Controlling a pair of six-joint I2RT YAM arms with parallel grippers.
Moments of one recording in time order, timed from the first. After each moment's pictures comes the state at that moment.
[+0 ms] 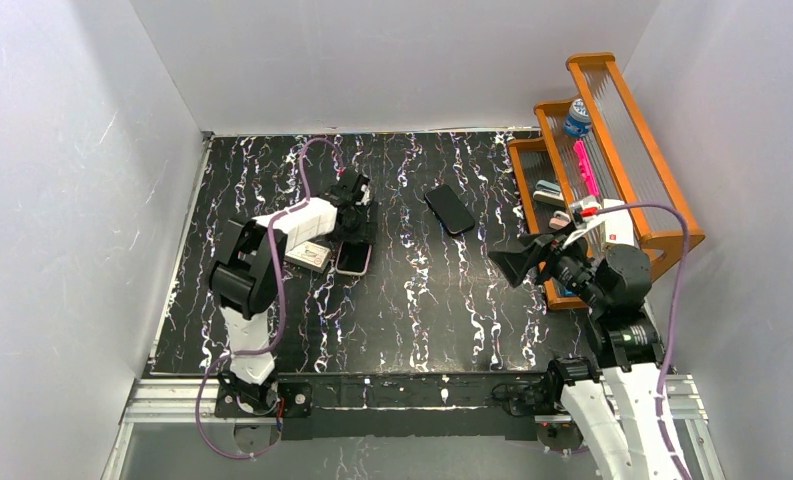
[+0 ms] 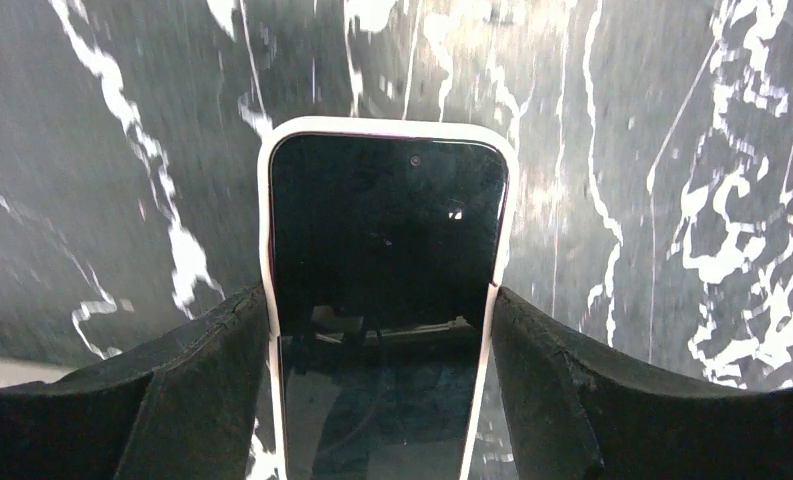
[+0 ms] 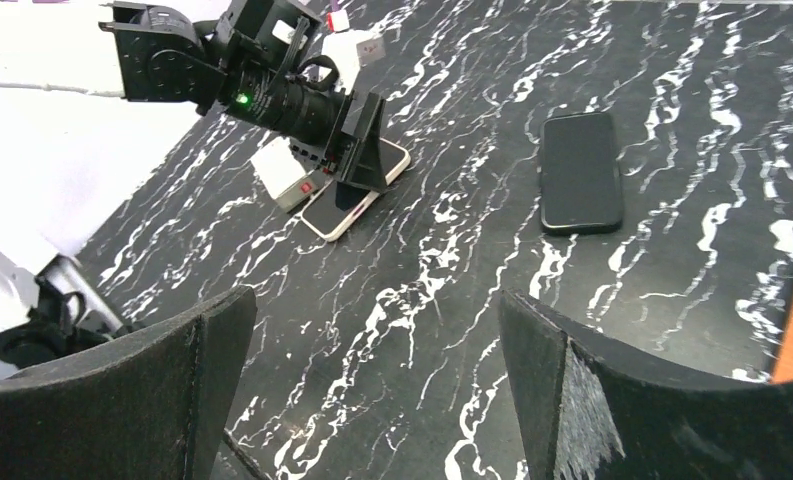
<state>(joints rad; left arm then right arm) -0.46 1.96 1.33 -0.46 -0.10 -0.30 0.14 0.47 0.69 -0.36 -0.56 0.30</state>
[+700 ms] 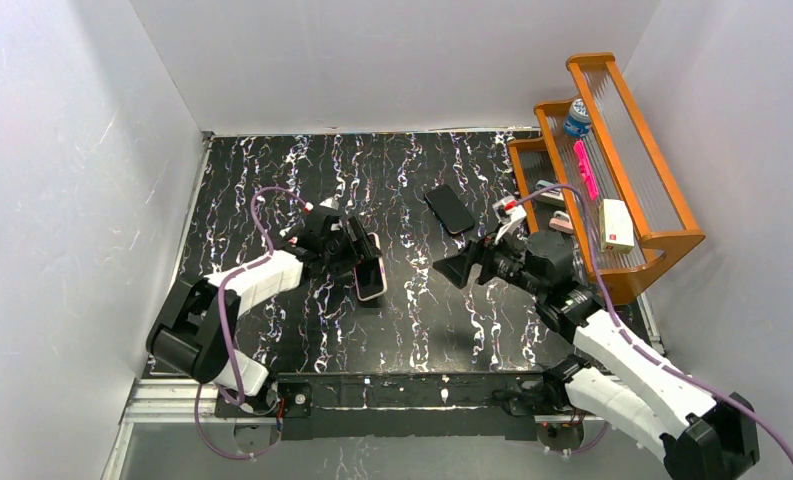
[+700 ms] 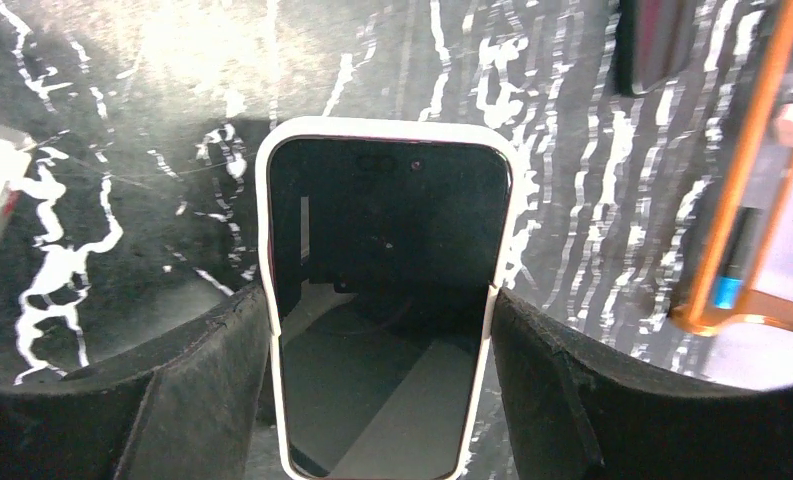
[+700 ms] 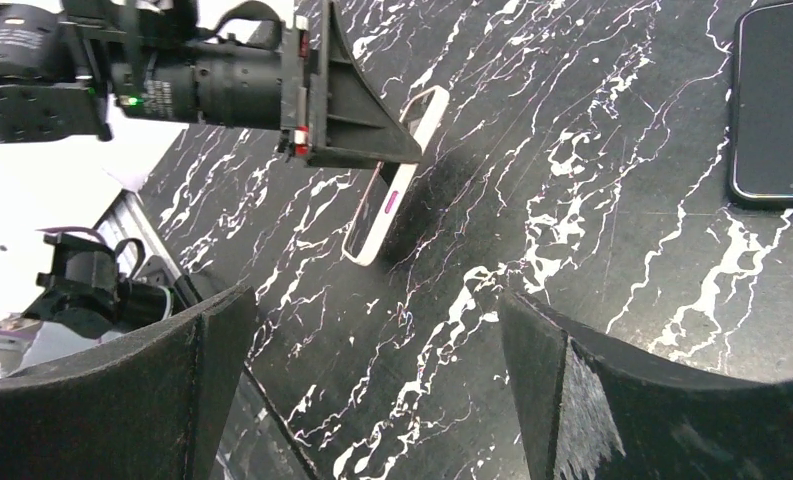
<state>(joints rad) -0.48 1.49 0.76 -0.09 0.12 -0.81 0.57 0.79 0.54 0.05 -0.37 0.47</state>
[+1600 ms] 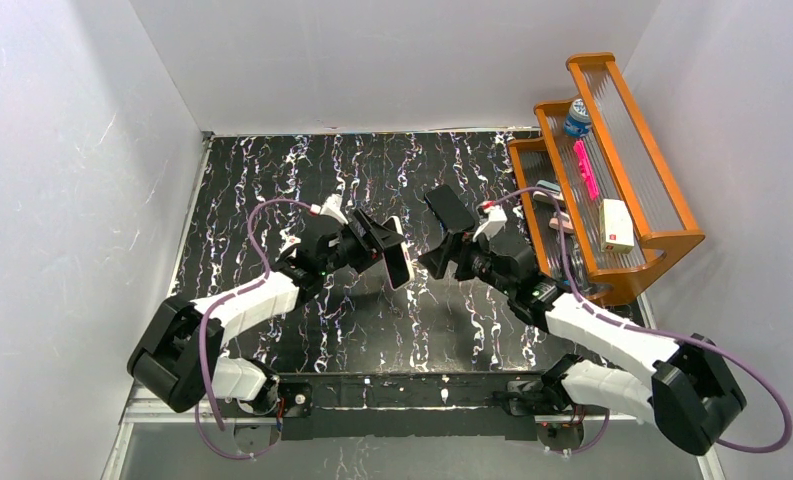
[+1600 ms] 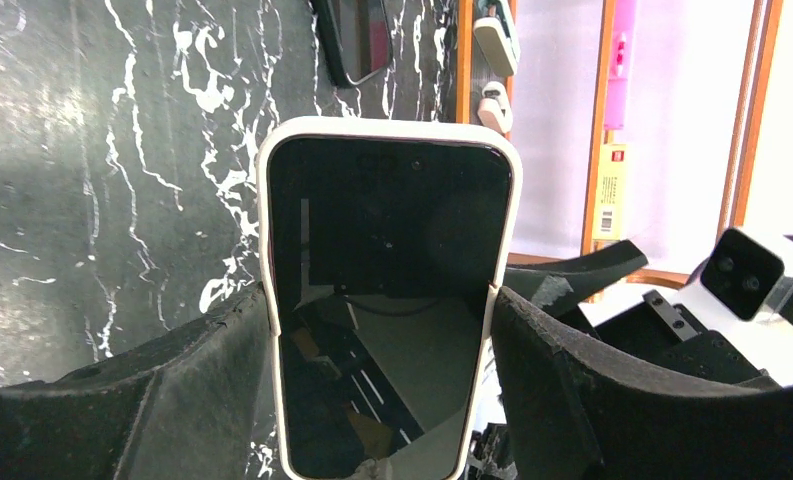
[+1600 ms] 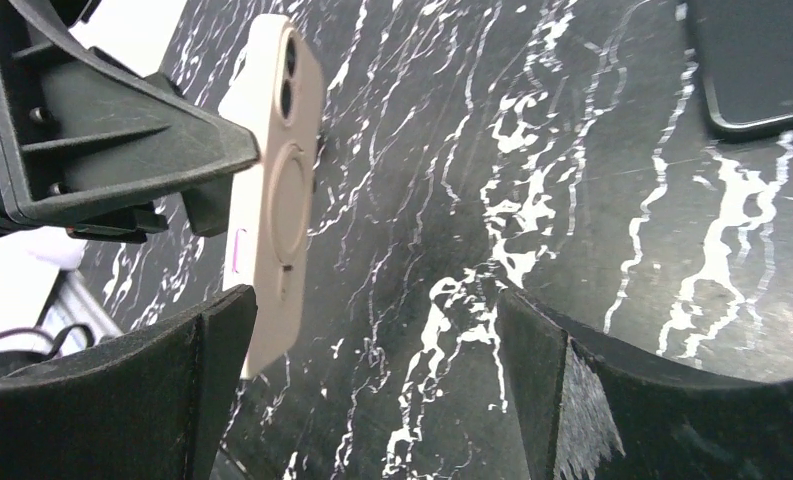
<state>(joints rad) -0.57 1.32 0.63 0.29 0.20 -1.12 0.71 1.03 0.51 0.22 -0.02 0.61</state>
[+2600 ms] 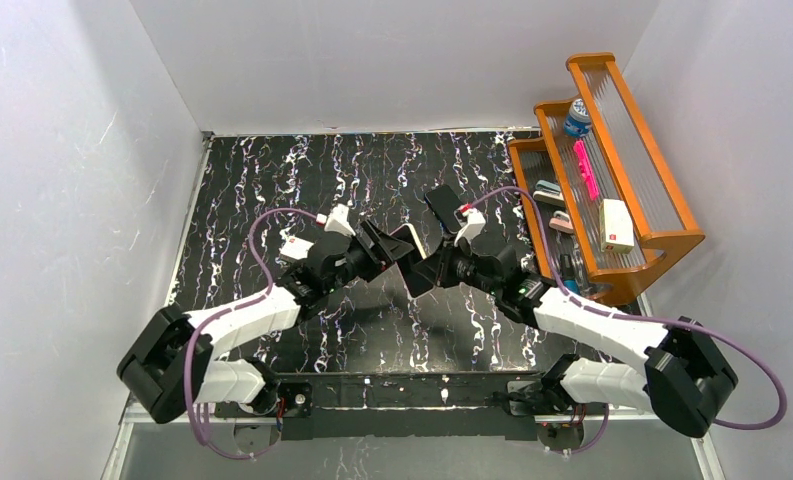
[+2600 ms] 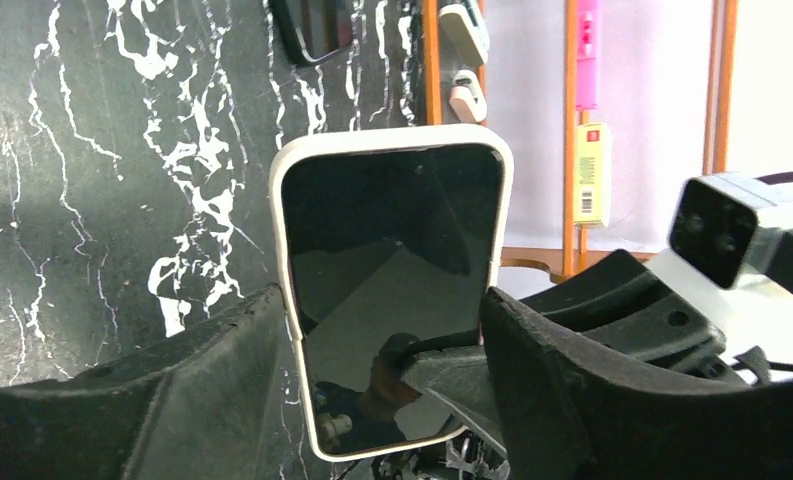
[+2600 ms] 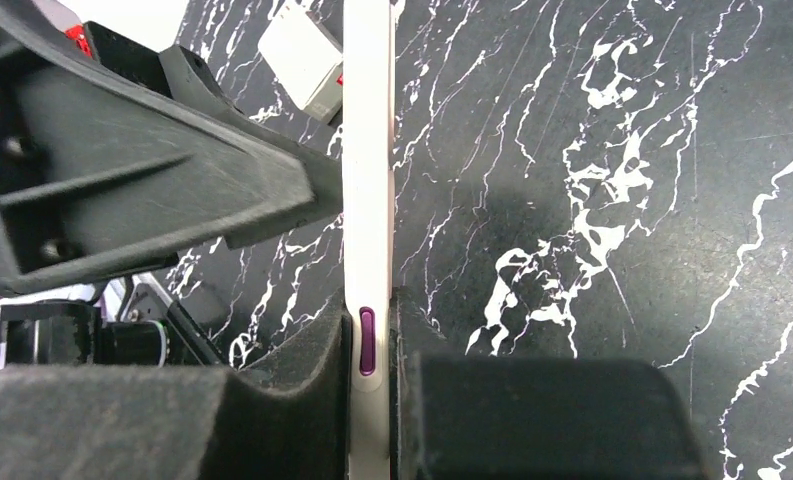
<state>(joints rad) -0.72 1.28 0.57 0.36 0.02 -1.18 0.81 1.15 0.59 0.18 -0.08 0.64</state>
